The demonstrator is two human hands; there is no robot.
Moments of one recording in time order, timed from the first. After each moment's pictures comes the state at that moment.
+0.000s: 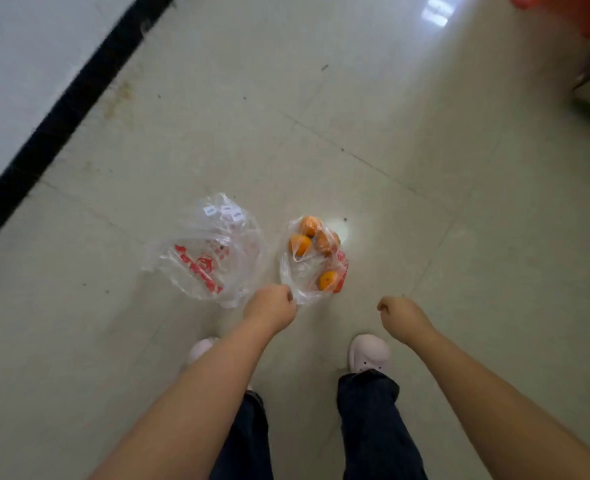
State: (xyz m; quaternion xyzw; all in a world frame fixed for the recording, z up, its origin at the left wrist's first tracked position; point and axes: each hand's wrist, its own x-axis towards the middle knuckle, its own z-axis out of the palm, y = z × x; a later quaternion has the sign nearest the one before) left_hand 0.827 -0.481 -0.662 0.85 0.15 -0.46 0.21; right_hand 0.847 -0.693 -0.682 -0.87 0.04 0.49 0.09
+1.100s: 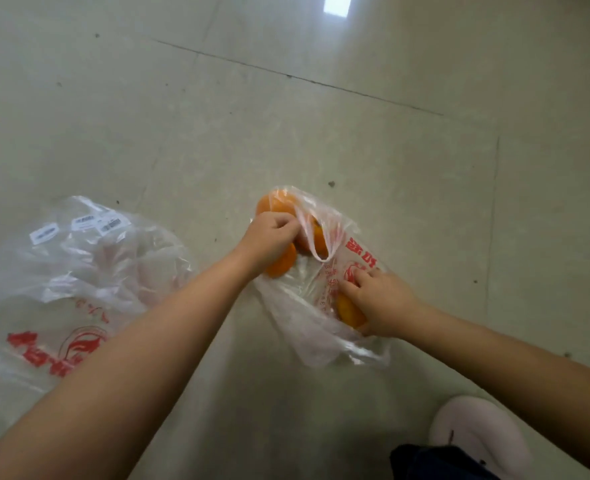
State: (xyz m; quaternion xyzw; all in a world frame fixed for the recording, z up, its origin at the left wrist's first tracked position) left_hand 0.935 -0.501 -1.002 0.83 0.01 -0.30 0.48; right_hand 0.856 -0.671 -1.011 -0.89 -0.18 0.41 -0.06
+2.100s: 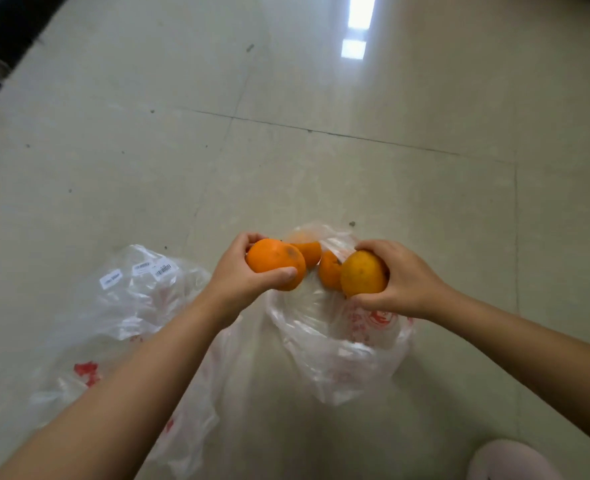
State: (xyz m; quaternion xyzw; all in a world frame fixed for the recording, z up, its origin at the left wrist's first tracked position) left_hand 0.928 -0.448 -0.933 0.78 0.11 -0.25 0.56; right_hand 0.907 -0.667 -0.946 -0.93 -0.03 0.20 0.32
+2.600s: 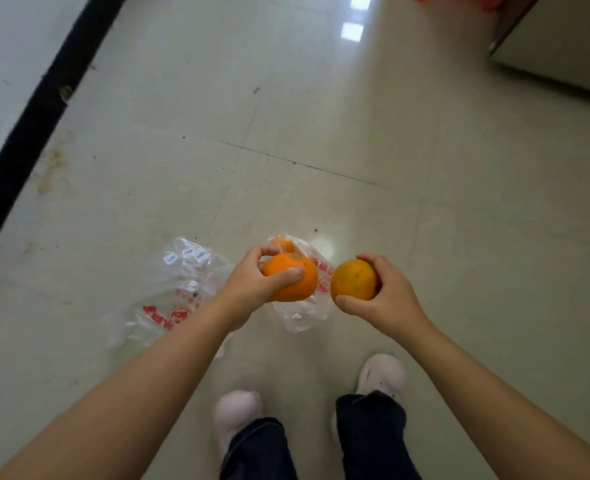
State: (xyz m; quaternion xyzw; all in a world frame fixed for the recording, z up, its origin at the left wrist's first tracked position) left_hand 0.879 -0.495 -0.646 0.72 0.19 -0.34 0.57; right_hand 0.841 -0.676 -0.643 -0.86 0.16 0.21 0.44
